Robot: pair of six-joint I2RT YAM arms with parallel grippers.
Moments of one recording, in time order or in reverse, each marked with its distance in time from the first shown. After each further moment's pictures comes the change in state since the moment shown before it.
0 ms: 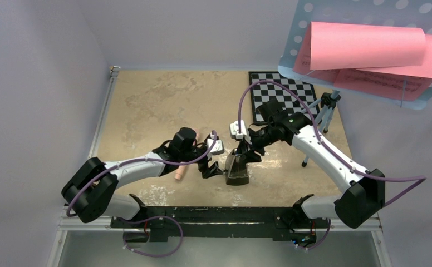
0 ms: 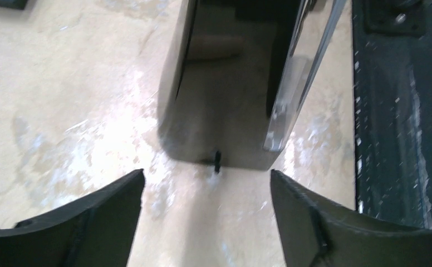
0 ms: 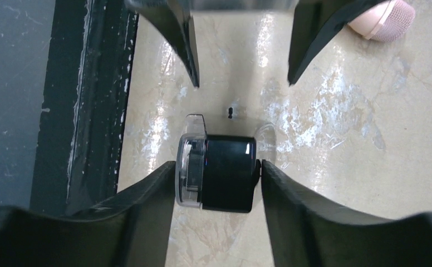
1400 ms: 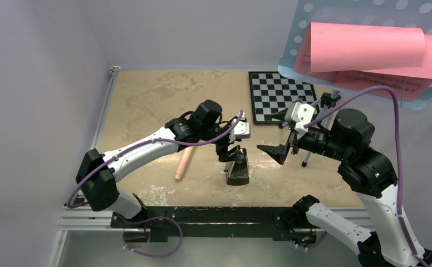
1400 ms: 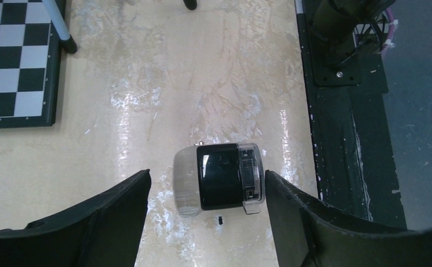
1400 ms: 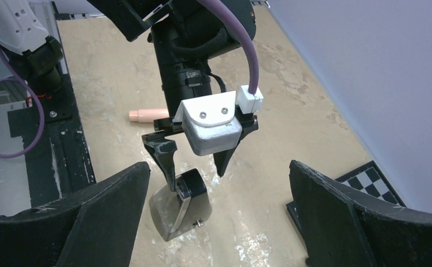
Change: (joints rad) left arm -0.135 0.163 0.631 -0.536 0.020 0.082; right arm 0.000 -0.522 0.227 0.169 0.263 0.591
